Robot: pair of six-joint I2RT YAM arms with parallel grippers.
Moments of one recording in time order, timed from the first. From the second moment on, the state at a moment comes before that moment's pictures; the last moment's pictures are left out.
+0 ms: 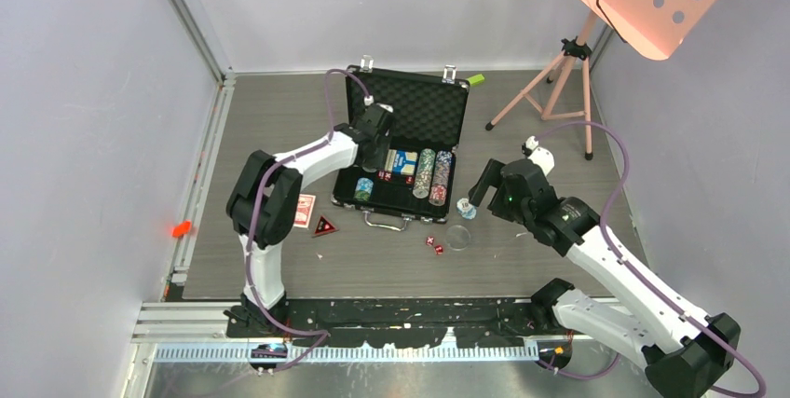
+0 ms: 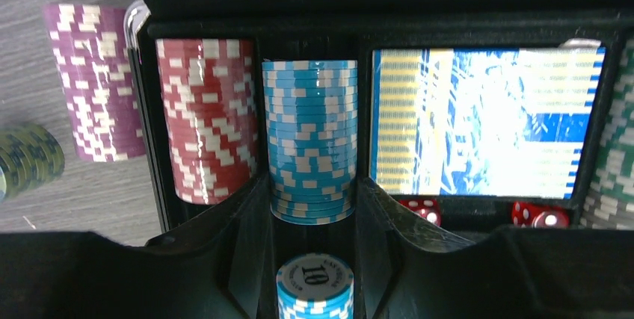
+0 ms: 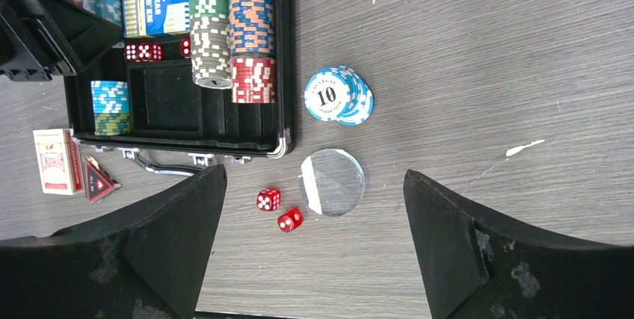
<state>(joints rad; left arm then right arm) -0.58 1.93 1.38 -0.44 -0.27 -0.26 0.59 0.86 0.79 -0.69 0.31 0.84</state>
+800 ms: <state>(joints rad) -0.56 1.94 1.44 -0.44 -0.16 -0.23 0.59 1.01 0.79 -0.69 0.33 0.80</state>
